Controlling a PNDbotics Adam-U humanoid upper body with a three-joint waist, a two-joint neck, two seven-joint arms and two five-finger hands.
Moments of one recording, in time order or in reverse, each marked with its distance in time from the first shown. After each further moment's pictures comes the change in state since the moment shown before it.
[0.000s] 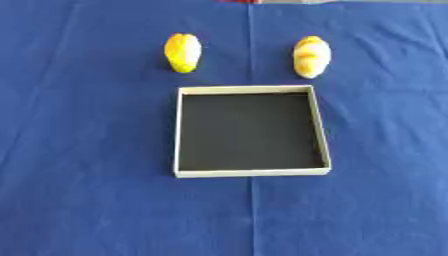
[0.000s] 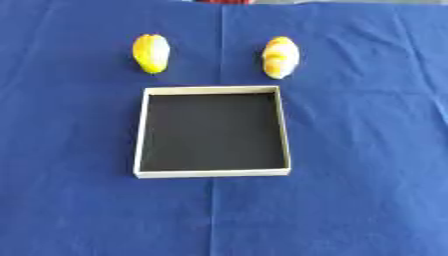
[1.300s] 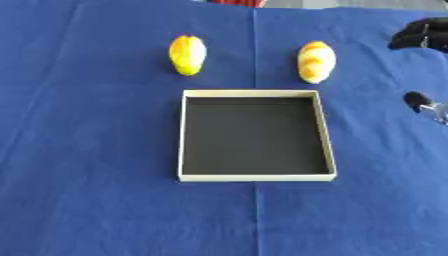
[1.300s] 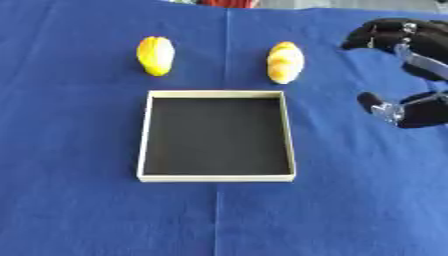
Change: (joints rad) left arm -0.027 -0.023 -0.030 0.000 0.032 -0.009 -0.043; right arm -0.189 -0.029 0.175 0.000 0.156 -0.021 0.614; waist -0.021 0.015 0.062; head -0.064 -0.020
